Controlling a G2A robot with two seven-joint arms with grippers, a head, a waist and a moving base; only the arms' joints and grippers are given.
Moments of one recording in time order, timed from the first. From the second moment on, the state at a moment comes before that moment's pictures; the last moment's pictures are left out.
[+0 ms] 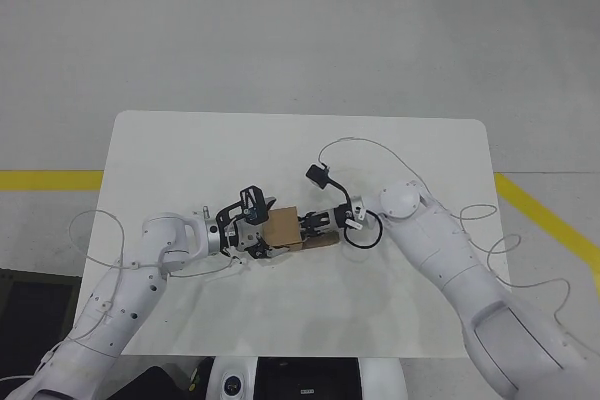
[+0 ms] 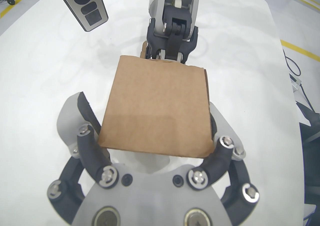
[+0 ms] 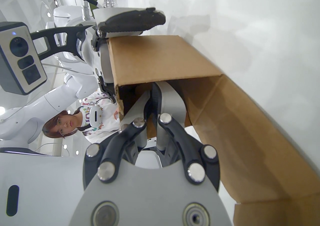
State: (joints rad) left arm 1.08 -1.02 -1.08 -1.48 1.18 -0.88 -0.16; right arm -0.59 -1.40 0.74 -0.75 0.27 -0.40 1.23
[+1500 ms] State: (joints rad) left arm 1.09 -1.01 -1.08 -1.50 1.18 -0.88 -0.17; right arm -0.86 -1.17 1.10 -1.17 0.00 -0.14 1.26
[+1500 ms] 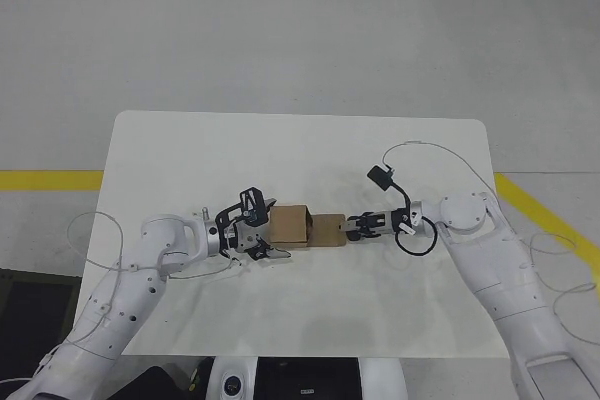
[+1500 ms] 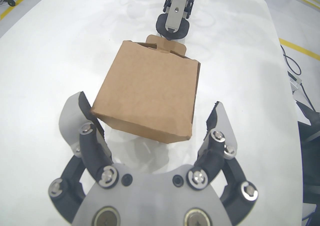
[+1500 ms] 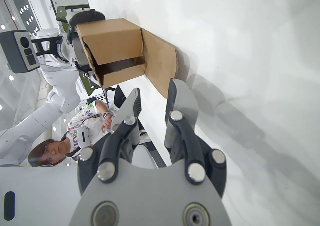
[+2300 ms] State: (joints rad) left arm 1.10 -1.01 -1.08 -1.51 1.18 -0.88 -0.17; right arm -0.85 -1.17 1.06 -1.14 0.03 -0.14 1.25
